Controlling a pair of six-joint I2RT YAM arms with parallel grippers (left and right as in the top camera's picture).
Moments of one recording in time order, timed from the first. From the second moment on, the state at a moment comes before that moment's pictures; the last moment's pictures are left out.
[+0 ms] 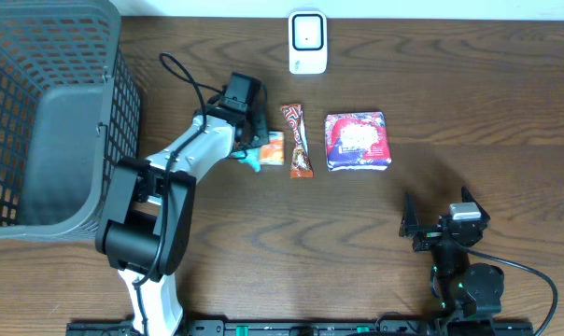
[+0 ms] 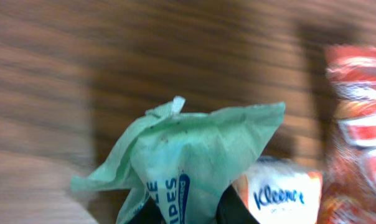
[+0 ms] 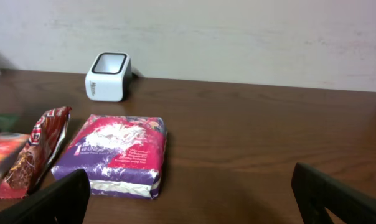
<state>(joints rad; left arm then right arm) -0.34 2.00 1.29 -0.44 0.06 -0.49 0.07 0.01 0.01 -0.07 -0.01 -0.03</state>
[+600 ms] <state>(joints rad) -0.34 2.00 1.31 -0.43 0.07 -0.51 0.07 0.01 0.01 -0.07 -0.01 -0.03</state>
